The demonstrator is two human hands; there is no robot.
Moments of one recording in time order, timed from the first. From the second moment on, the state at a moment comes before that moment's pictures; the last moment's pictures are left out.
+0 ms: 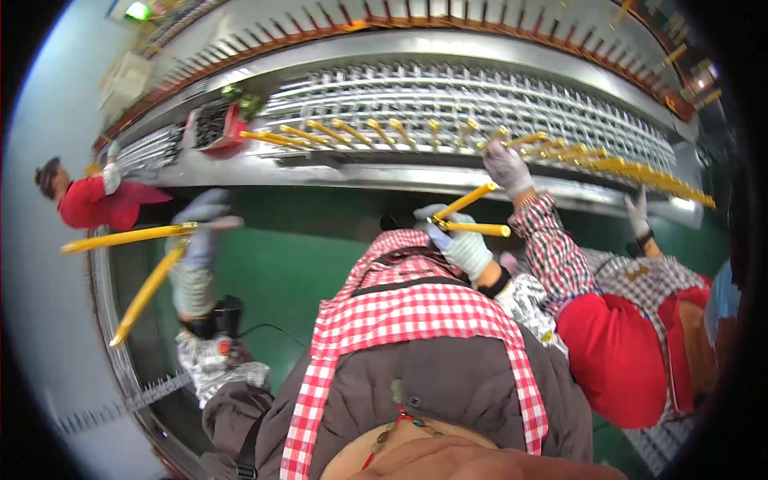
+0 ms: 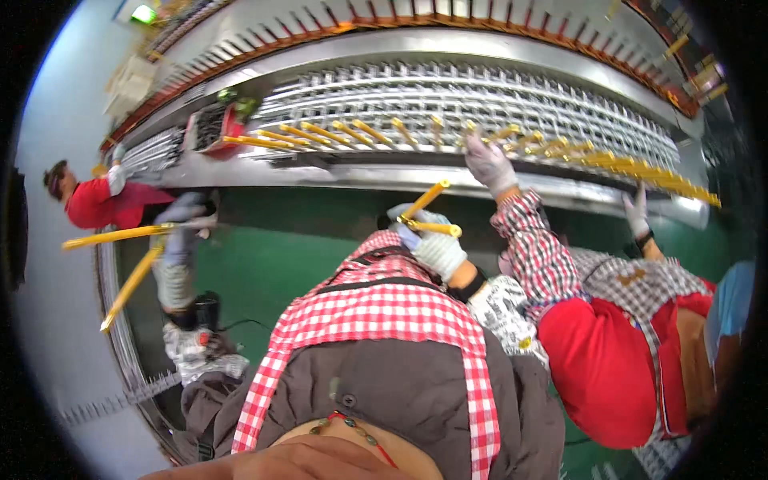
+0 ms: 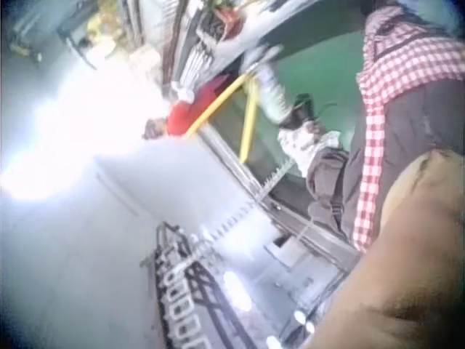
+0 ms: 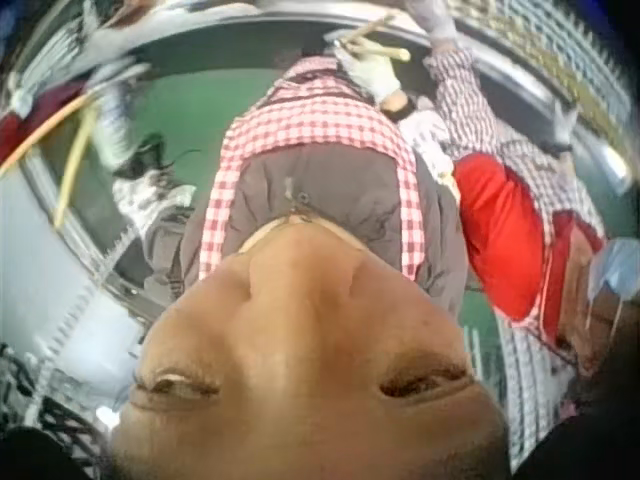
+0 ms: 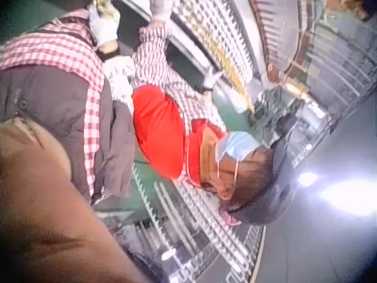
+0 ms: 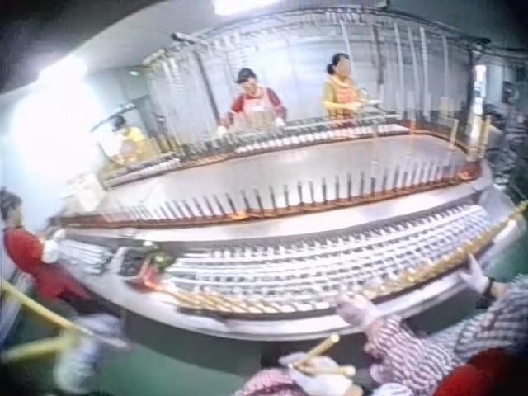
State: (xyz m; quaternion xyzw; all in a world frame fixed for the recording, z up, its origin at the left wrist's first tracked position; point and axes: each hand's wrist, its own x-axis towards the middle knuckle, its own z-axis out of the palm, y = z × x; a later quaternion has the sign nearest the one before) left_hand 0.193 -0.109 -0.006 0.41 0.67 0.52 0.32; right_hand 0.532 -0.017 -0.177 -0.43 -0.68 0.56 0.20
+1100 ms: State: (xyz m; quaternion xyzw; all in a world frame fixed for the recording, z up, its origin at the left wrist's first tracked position) left_hand -0.092 -0.003 -0.377 0.20 0.70 0.61 0.30; right_hand 0.524 -0.104 -0.222 -0.56 -0.54 0.56 0.29
